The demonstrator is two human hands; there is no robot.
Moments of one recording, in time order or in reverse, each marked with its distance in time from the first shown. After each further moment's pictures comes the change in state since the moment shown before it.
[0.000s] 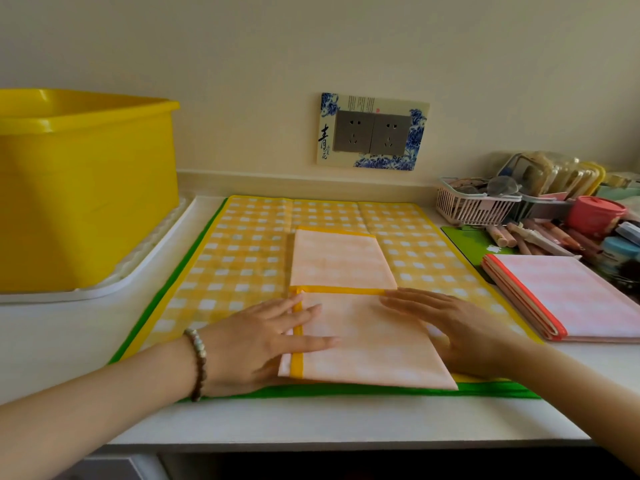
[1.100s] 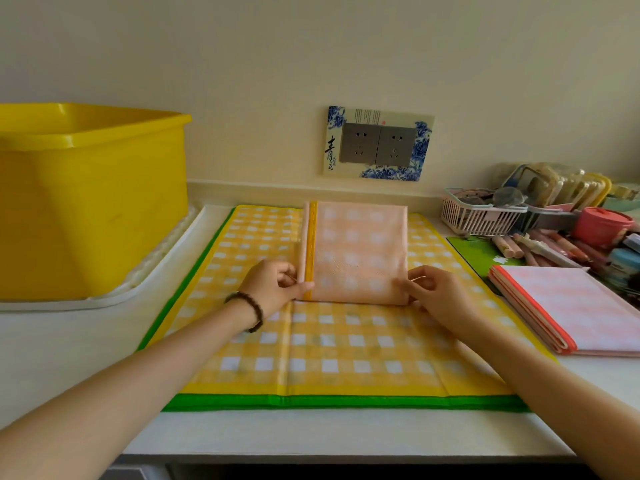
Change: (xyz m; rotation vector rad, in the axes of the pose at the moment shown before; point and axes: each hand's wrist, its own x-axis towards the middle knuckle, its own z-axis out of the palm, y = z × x) left_hand 0.061 -0.050 0.007 -0.753 0.523 -0.708; right_hand 0.066 0.017 0.017 0.804 0.472 0.623
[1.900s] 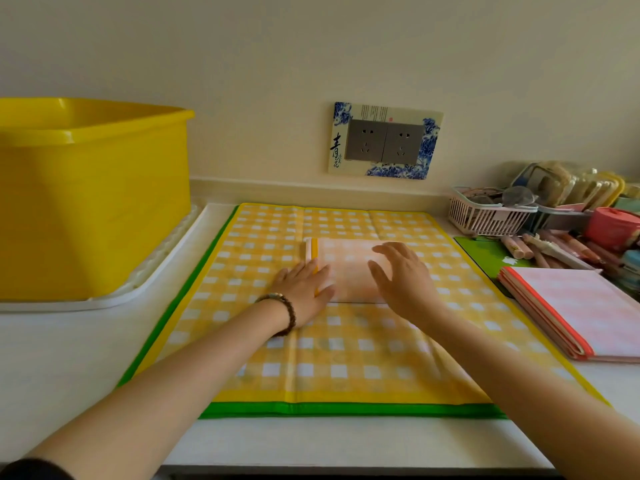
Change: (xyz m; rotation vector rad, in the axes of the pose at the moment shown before) left_hand 0.018 0.004 0.027 0.634 -0.374 0.011; right_hand 0.017 -0.032 0.052 -0.577 0.093 -0.289
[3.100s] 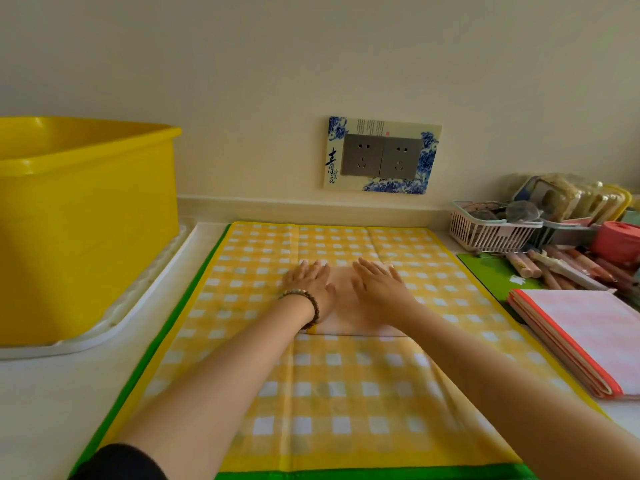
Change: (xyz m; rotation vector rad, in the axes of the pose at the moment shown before) left_hand 0.072 0.010 -0.009 0.055 -0.012 -0.131; right_hand 0.052 -0.005 0.026 -0.214 -0.413 0.006
